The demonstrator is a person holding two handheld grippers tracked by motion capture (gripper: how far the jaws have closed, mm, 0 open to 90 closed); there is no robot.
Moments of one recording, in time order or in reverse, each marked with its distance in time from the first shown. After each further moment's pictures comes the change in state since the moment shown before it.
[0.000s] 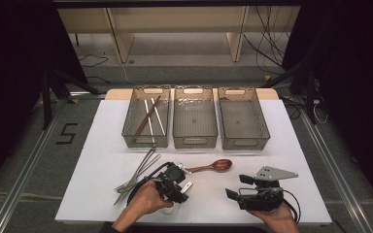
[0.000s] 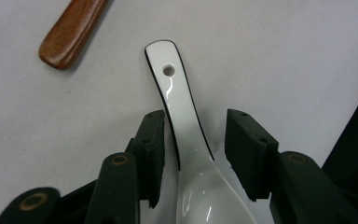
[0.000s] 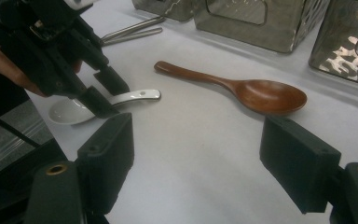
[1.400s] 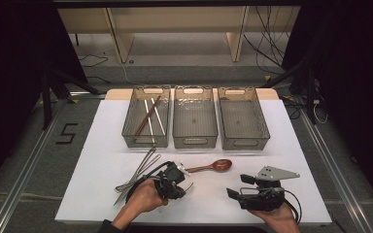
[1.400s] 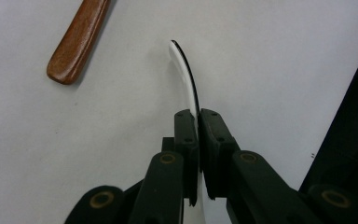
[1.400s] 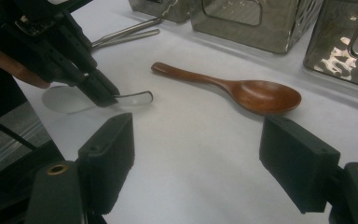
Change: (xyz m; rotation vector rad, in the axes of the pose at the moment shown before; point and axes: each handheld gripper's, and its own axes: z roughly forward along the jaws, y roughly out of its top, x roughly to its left) left arm 0.002 0.000 -0.011 -0.018 -0.014 0.097; right arm -0.001 0.000 -0.002 -0.006 -0.009 0.005
